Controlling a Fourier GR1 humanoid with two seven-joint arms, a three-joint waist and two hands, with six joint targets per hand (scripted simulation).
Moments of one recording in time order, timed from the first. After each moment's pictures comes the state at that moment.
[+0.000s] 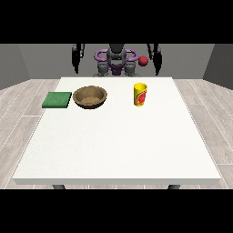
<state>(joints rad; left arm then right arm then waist) 0.00 0.08 -0.02 -1.52 -0.01 -0.01 -0.02 0.00 -0.10 0.02 -1.55 0.03 0.00 0.01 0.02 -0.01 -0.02</state>
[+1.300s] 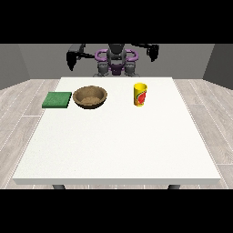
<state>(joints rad) -0.13 0.07 -0.06 -1.69 0.06 0.06 -0.11 -0.11 -0.09 -0.10 -1.55 -0.11 0.05 -0.17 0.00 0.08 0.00</state>
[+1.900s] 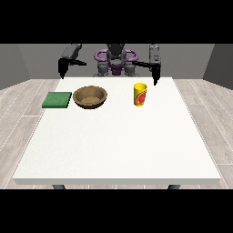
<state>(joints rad) -0.34 0.13 0.09 -1.31 0.02 0.05 -0.34 -0.25 -0.17 -0.16 -1.42 -0.14 0.13 -0.24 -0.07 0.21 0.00</state>
